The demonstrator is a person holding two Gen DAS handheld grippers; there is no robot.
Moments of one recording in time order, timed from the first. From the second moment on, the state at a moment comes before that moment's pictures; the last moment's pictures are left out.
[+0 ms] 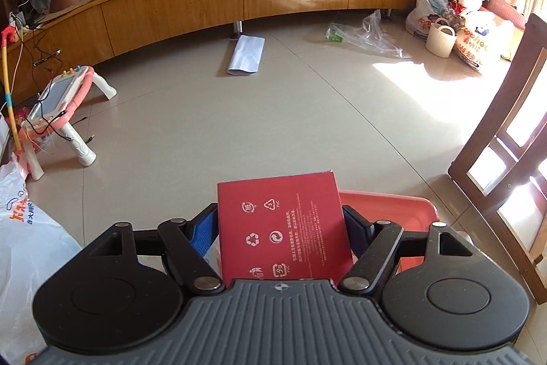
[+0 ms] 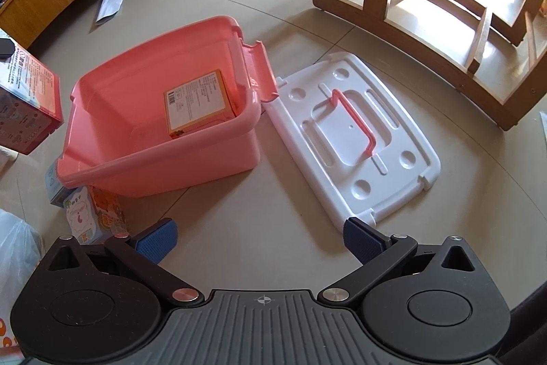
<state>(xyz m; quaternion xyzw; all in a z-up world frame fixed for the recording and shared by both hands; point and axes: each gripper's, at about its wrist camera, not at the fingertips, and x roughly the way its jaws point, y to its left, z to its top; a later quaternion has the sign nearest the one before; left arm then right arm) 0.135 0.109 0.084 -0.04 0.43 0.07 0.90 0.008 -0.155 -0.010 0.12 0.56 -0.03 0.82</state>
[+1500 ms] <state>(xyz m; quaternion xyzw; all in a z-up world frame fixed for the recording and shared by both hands) 0.205 0.077 -0.083 0.00 0.54 0.03 0.84 0.028 -0.178 -0.051 0.14 0.61 -0.06 0.78</state>
